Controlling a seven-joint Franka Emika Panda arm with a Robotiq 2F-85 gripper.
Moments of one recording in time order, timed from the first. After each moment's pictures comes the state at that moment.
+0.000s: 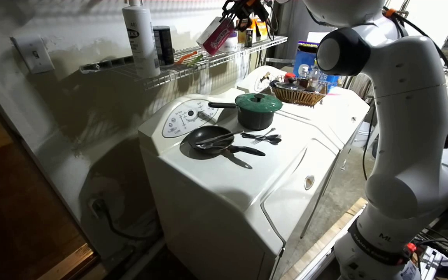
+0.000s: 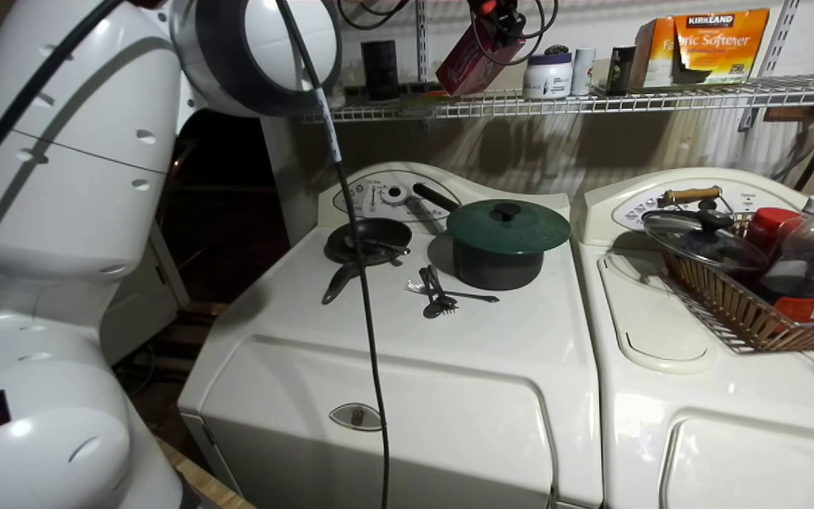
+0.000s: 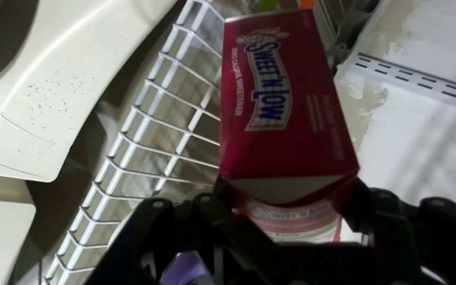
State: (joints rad) arm -0.23 0.57 -0.09 -0.82 0.67 1.95 0.32
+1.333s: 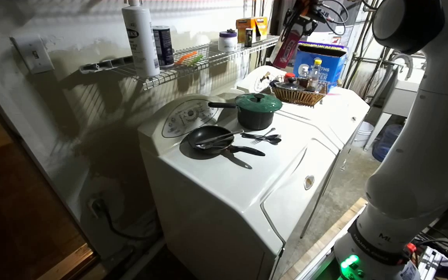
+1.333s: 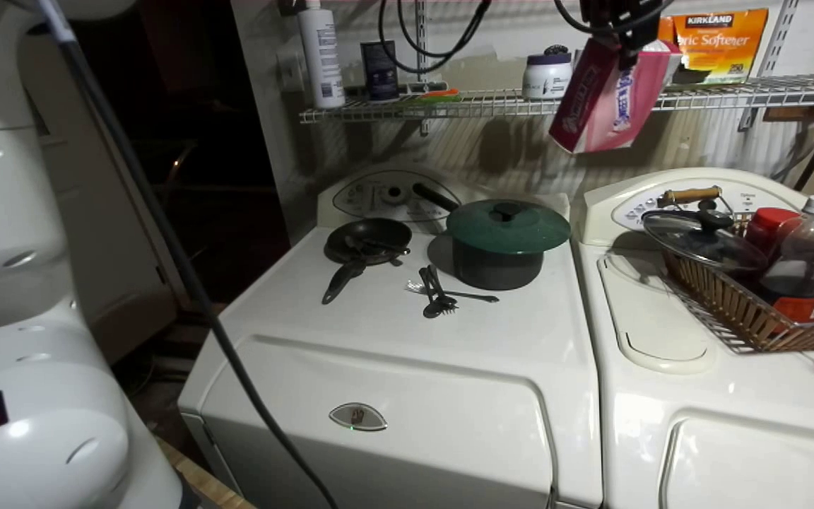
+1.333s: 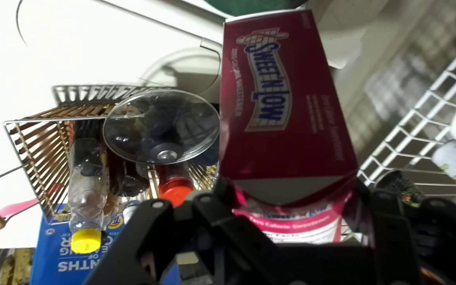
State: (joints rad) arm -0.23 0.18 -0.33 -1.43 0.17 2.12 0.37
